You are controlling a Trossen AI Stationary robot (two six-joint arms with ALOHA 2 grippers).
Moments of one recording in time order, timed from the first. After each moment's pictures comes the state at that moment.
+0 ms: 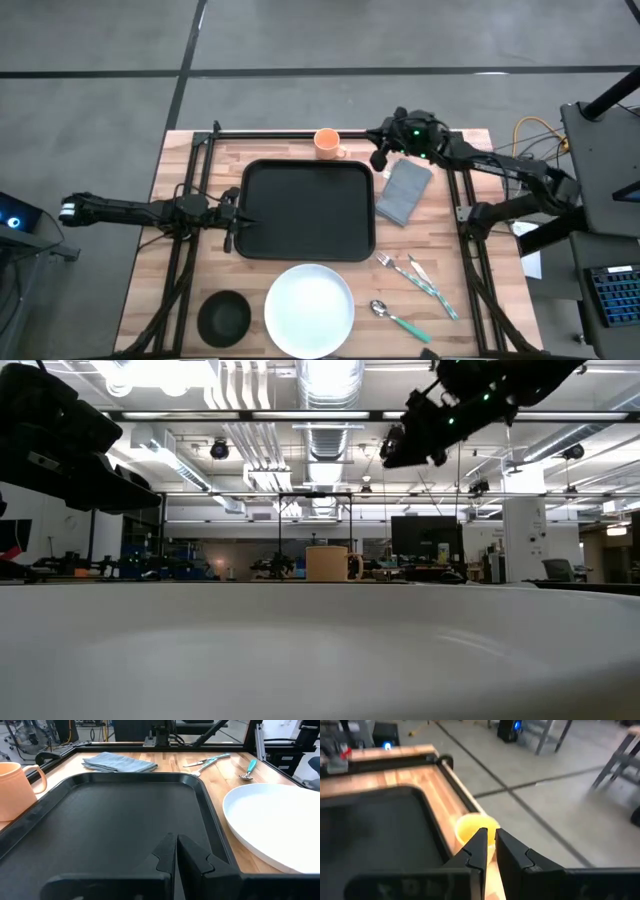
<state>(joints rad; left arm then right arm) -0.01 0.36 0.01 0.06 0.00 0.00 -0.57 1.28 0.85 0.07 -0.02 -0.12</state>
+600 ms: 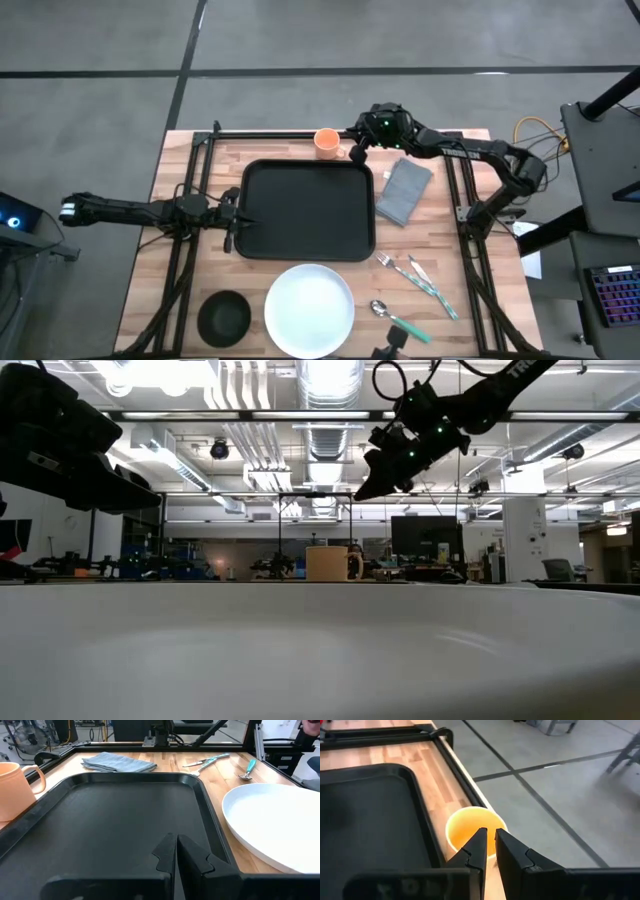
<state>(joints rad) -0.01 0.36 0.01 0.06 0.00 0.00 -0.60 1.59 1.03 0.11 -0.08 -0.16</state>
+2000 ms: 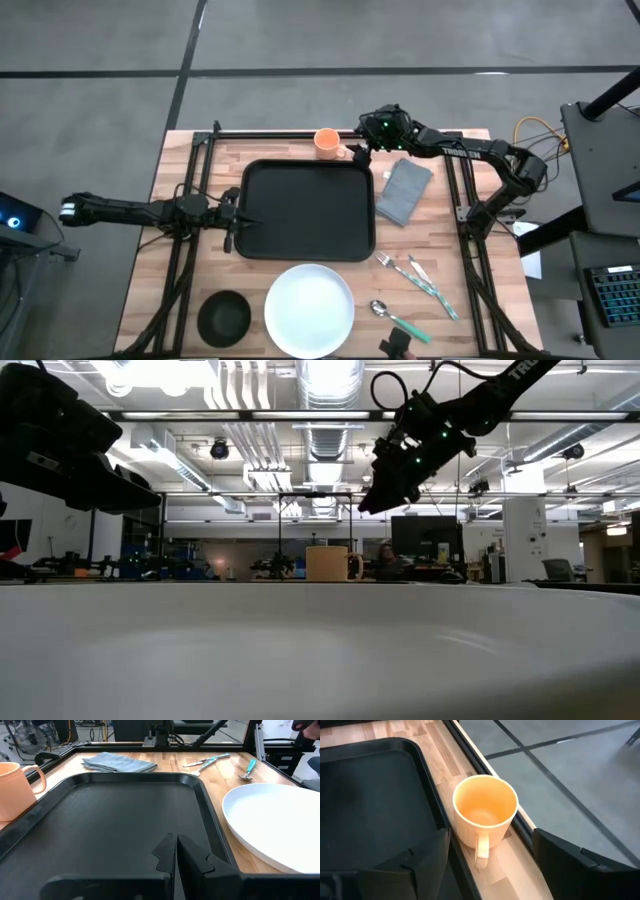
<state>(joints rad) -0.01 0.36 0.01 0.06 0.00 0.00 -0.62 1.59 1.02 -0.01 -0.10 -0.13</state>
